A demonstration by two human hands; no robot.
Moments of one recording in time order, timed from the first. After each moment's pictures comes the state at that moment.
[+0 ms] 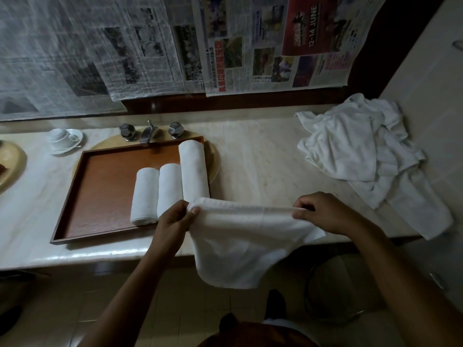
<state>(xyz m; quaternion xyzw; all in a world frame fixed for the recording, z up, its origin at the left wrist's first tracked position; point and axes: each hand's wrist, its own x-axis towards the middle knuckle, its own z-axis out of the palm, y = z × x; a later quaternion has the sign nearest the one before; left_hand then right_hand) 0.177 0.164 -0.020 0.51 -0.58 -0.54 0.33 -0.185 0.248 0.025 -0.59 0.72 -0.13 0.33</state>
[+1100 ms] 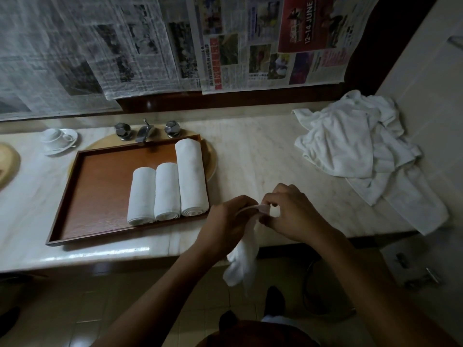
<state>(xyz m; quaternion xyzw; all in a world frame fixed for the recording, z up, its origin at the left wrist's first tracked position) 0.085 0.195 0.020 0.35 -0.81 -0.38 0.27 -0.111 0.240 0.028 -0.67 0.71 -0.15 0.19</state>
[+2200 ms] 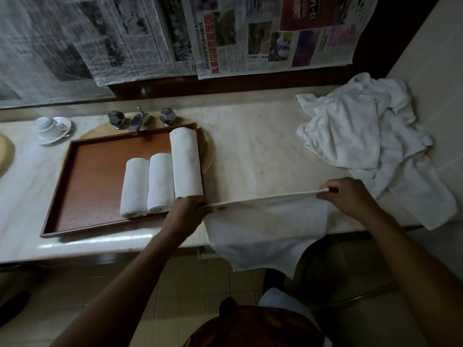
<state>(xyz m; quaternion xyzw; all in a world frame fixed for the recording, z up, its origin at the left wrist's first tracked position) 0.135 0.121 -0.071 0.50 -0.82 -0.27 0.12 -0.285 0.237 -0.055 -0.53 0.80 -0.18 0.23</state>
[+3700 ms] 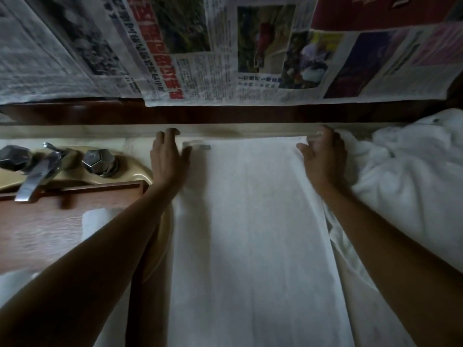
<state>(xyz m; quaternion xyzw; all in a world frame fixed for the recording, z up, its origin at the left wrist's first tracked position) -0.064 -0.270 -0.161 0.66 -0.69 -0.15 0.25 -0.398 -0.171 -0.166 -0.46 0.84 -0.30 0.05</state>
